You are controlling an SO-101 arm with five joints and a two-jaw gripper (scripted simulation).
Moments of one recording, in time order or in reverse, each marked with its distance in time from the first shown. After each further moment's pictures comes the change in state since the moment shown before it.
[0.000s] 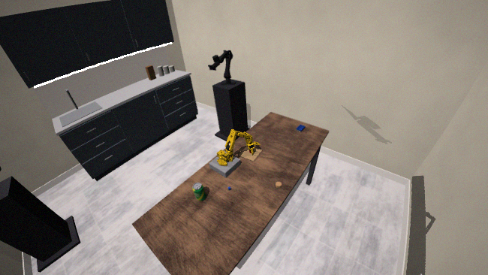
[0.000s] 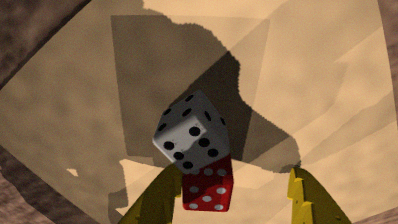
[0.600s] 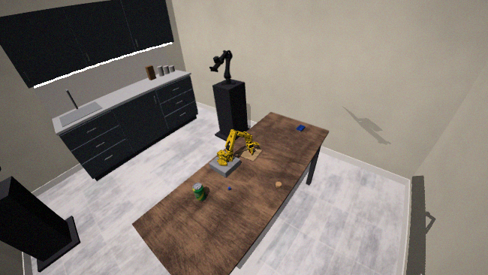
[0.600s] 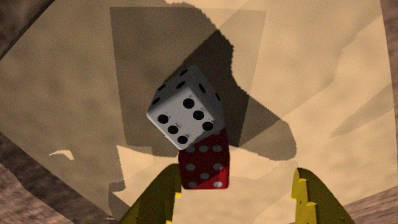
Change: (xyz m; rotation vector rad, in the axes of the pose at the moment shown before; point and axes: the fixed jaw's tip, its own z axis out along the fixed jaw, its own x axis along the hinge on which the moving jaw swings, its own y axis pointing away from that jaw) arm 0.006 -0.002 -0.004 0.012 0.042 0.000
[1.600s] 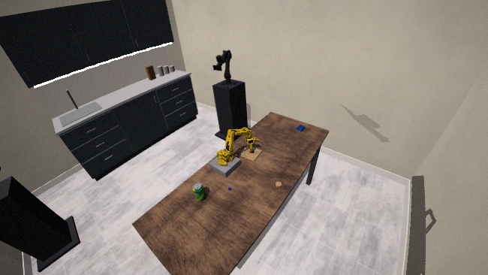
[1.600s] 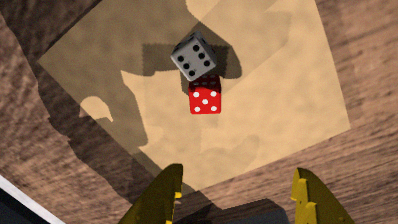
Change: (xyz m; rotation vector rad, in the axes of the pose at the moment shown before) arm 0.002 0.000 -0.045 0.000 0.001 0.000
